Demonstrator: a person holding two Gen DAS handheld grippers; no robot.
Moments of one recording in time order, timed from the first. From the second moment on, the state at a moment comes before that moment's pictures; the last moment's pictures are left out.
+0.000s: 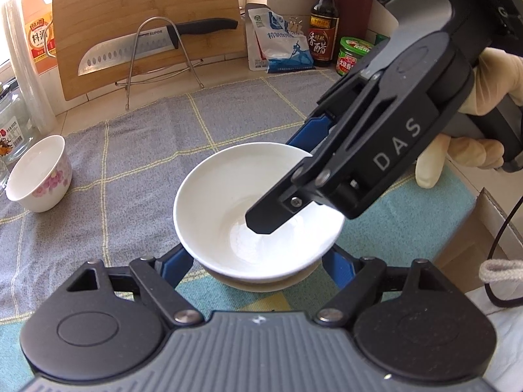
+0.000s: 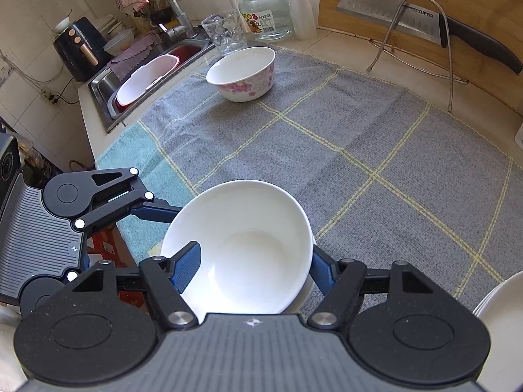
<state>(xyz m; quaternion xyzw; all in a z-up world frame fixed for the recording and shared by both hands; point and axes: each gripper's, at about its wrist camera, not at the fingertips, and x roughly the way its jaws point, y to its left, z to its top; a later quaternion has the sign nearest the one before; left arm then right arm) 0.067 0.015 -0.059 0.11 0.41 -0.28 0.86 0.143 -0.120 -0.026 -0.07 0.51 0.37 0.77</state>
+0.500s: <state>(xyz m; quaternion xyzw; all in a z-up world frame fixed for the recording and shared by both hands) 0.067 0.016 -0.061 0.12 0.40 -0.28 0.86 0.138 -0.115 -0.025 -0.08 0.51 0.38 0.77</state>
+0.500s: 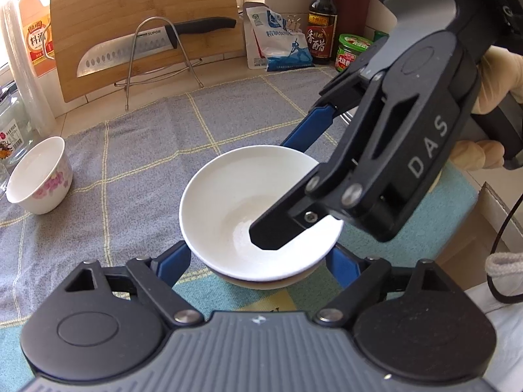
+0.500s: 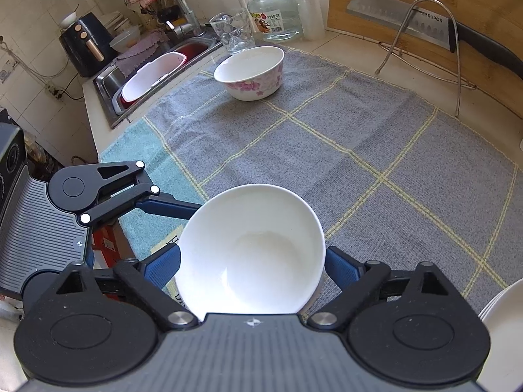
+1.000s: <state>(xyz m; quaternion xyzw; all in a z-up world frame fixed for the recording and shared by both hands) 0.059 0.043 -0.048 0.09 0.38 -0.27 0.88 0.140 -0.119 -0.012 -0.13 0.48 0.36 0.79</state>
